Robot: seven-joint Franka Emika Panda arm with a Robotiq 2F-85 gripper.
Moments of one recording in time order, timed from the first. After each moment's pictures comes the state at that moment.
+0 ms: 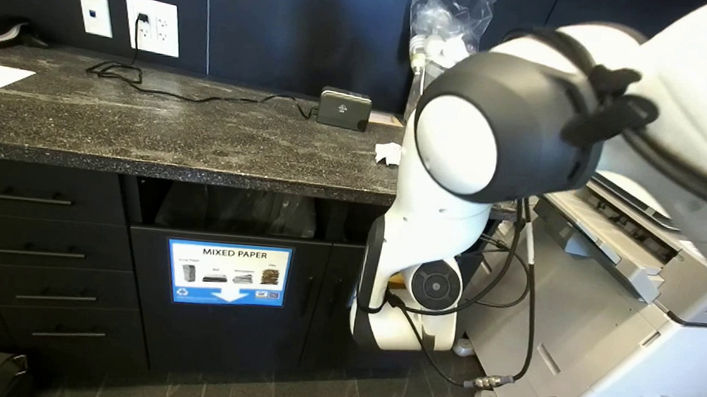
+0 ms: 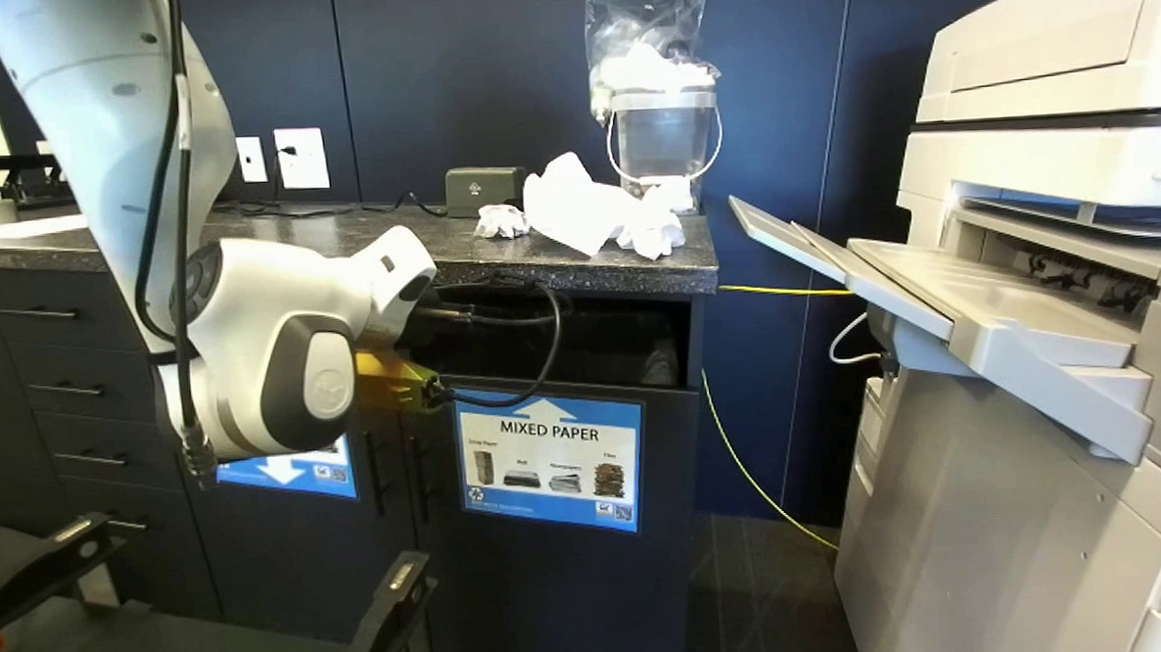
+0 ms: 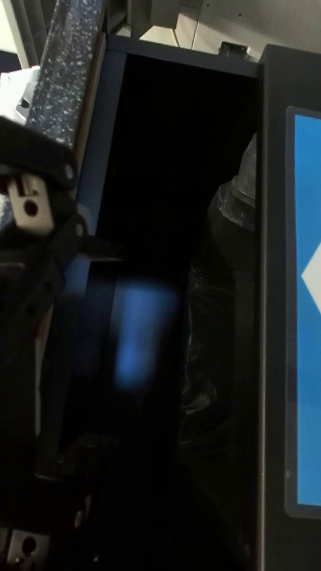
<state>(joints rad) 0.66 1.09 -0.33 -2.19 0.65 4.21 0.18</state>
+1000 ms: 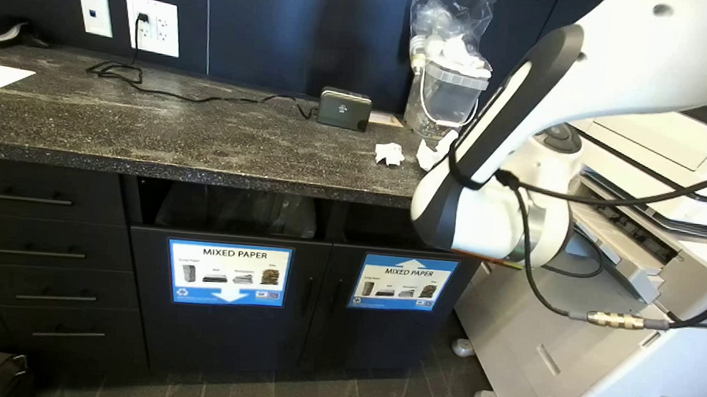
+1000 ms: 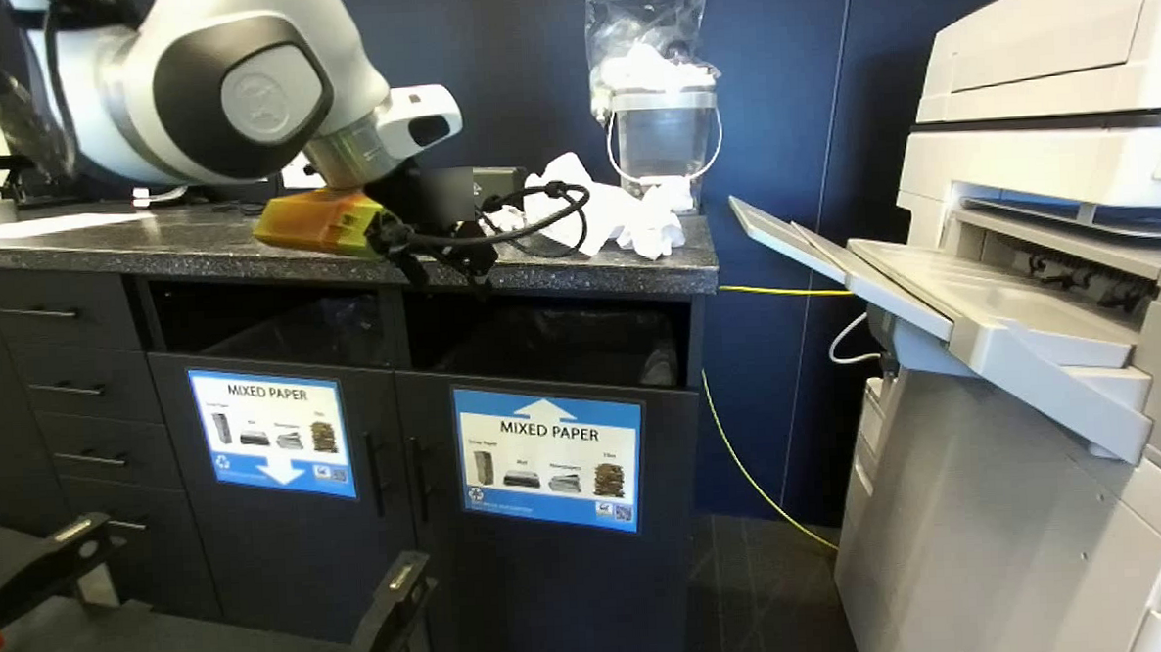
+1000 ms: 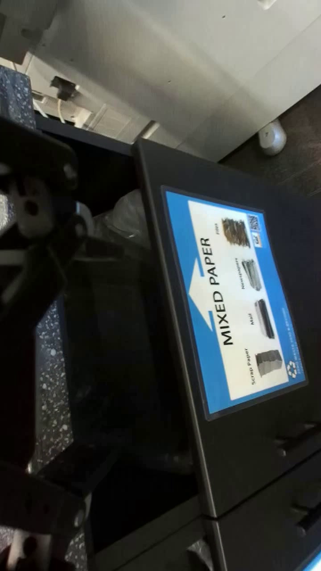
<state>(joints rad) 0.78 0.30 -0.54 -2.65 0.51 3.44 0.03</state>
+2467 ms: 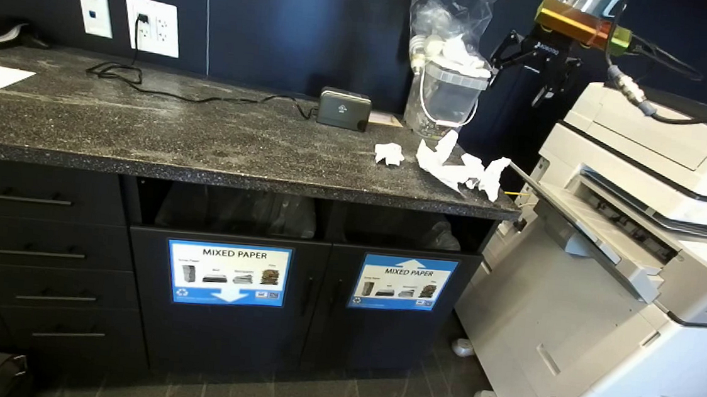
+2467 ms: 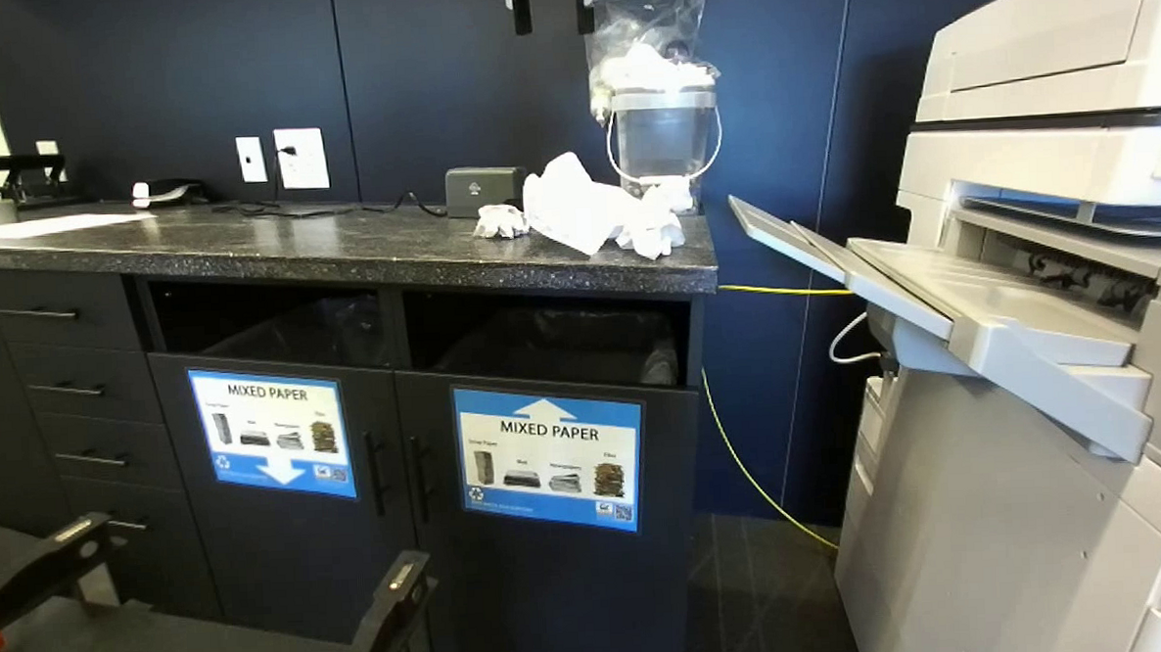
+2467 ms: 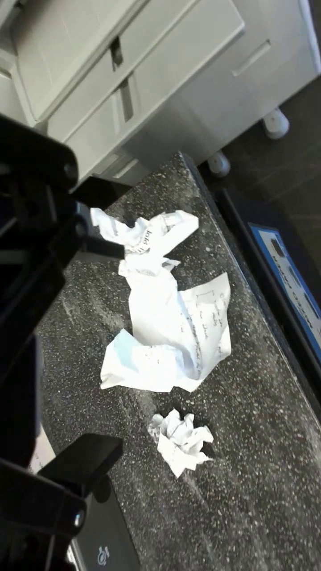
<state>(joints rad) 0.80 0.15 -0.98 -1.82 0.17 2.16 0.22</state>
